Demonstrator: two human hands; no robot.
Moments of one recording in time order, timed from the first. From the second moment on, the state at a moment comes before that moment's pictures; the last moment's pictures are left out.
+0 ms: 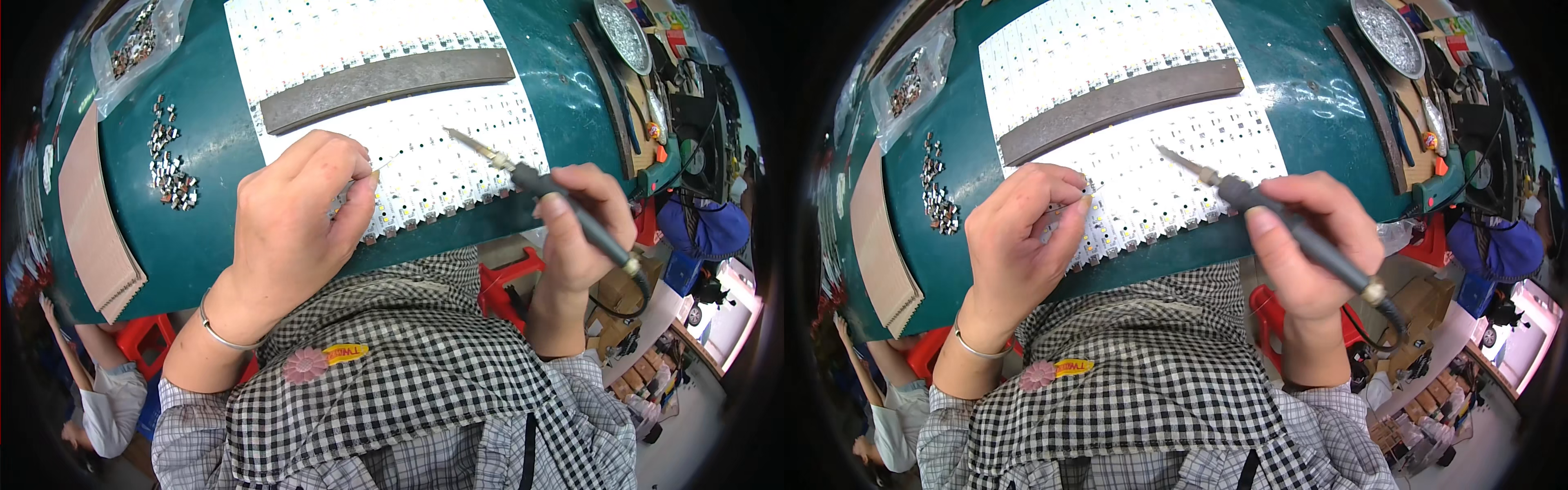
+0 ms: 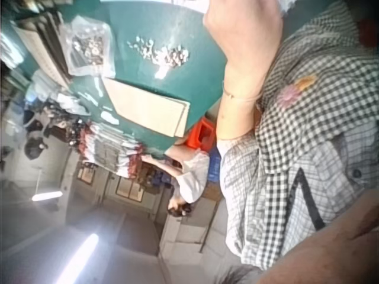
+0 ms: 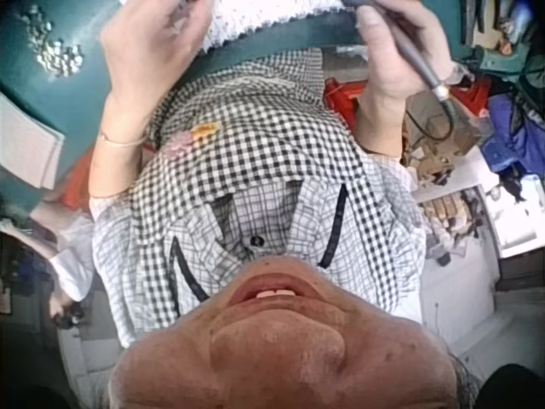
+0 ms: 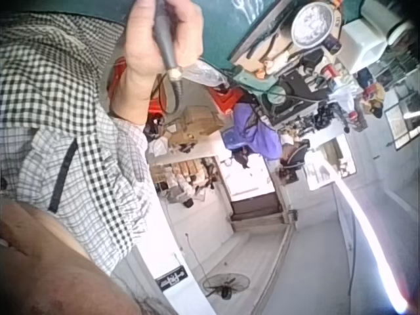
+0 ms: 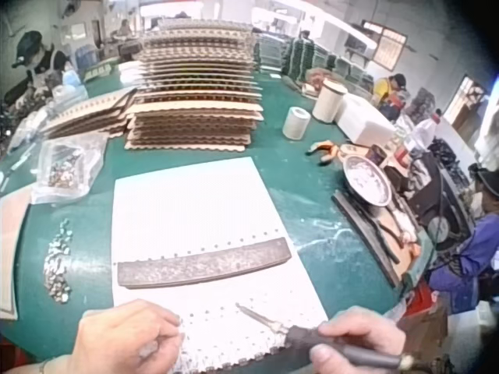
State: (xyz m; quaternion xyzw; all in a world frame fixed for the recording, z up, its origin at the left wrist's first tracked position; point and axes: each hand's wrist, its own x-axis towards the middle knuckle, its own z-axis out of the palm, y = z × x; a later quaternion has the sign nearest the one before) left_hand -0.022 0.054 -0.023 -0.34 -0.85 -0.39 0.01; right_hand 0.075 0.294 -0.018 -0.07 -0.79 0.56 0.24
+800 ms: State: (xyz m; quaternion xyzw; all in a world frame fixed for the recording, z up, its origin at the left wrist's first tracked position) left_hand -0.021 0.053 -0.031 -0.31 -0.85 -0.42 -0.02; right_hand 0.071 0.274 -0.025 0.00 -0.82 0.54 0.20
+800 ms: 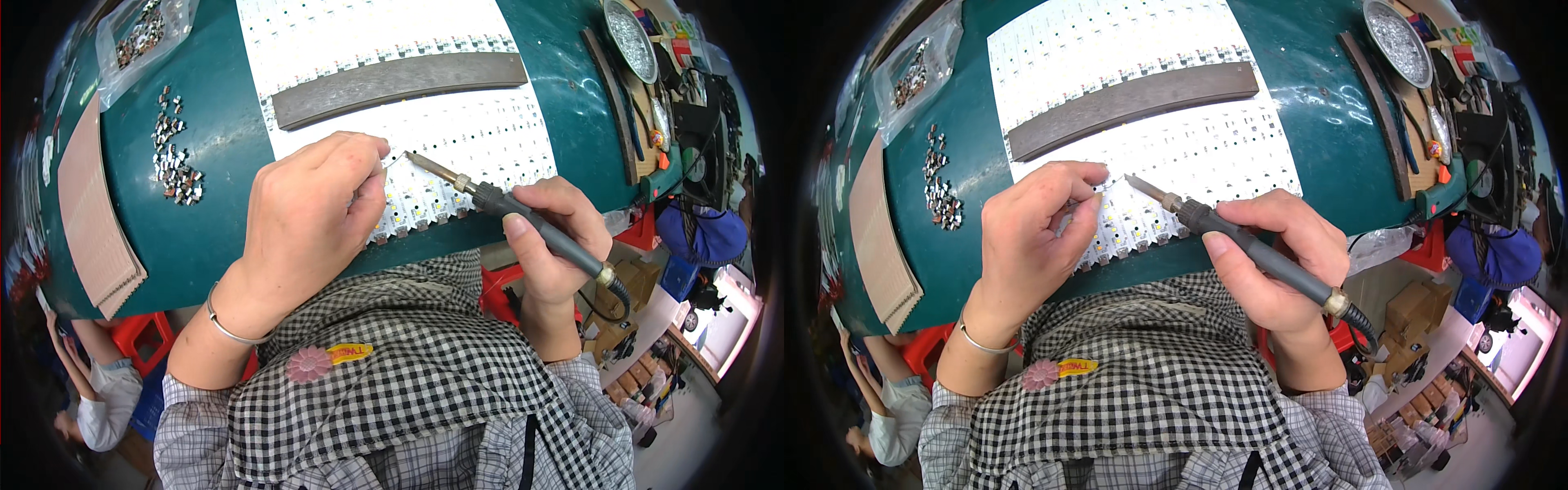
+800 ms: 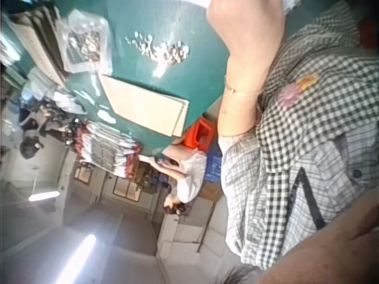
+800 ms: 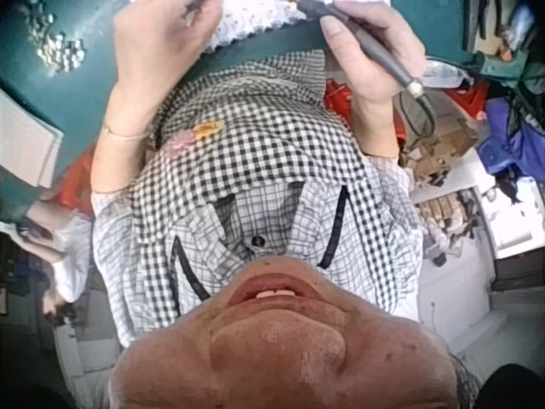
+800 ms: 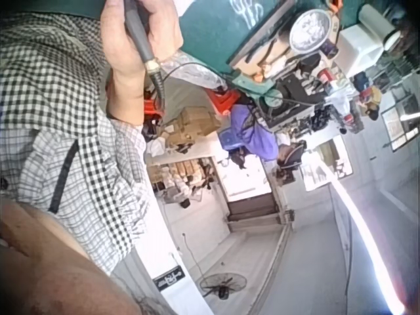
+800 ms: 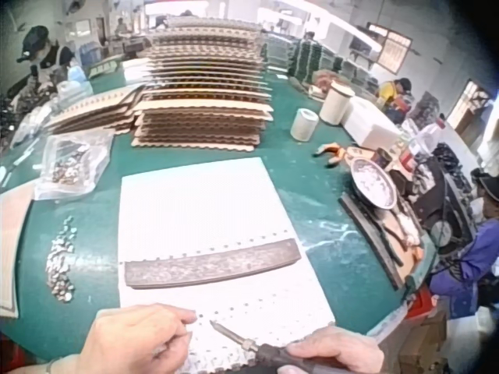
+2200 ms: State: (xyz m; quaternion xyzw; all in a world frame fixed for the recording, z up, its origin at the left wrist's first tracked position) left_hand -0.021 0.040 -0.034 -0.31 -0.85 -0.42 -0.01; right_hand 0.071 0.261 -0.018 -0.01 -0.83 0.53 0.15
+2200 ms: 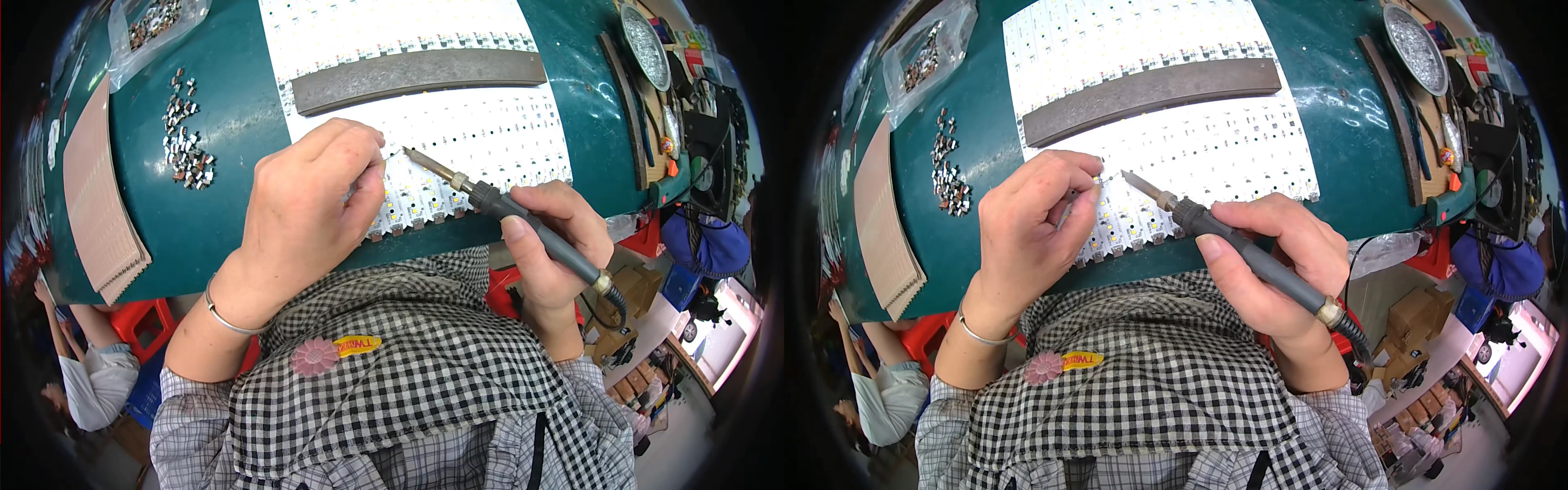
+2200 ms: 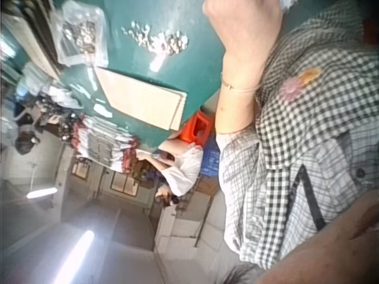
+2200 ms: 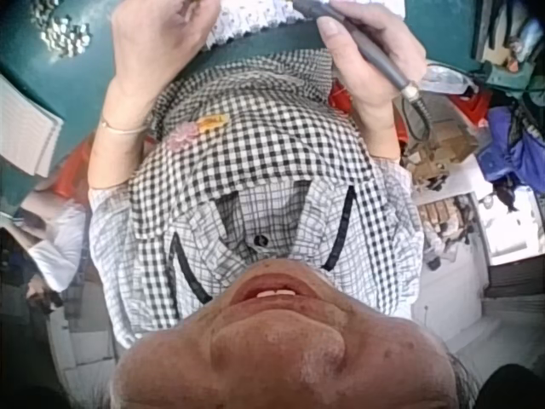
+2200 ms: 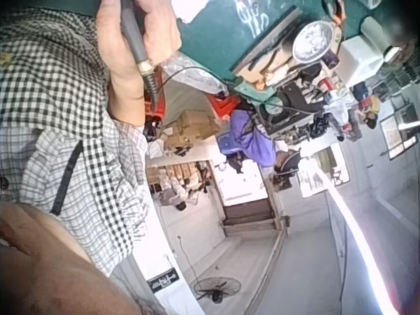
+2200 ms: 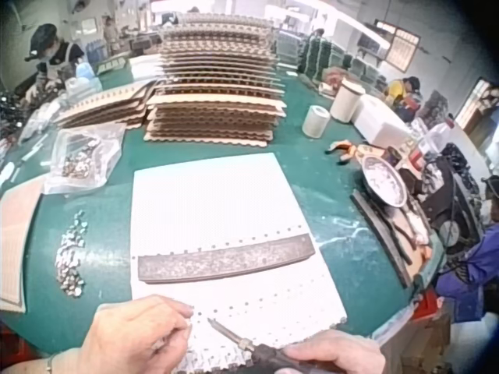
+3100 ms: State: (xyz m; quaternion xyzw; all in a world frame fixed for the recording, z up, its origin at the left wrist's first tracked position) left_hand -0.022 0.028 -0.018 -0.31 -0.86 -0.41 0.04; right_hand 0.043 0.321 -0.010 -0.09 -0.77 0.48 0.41
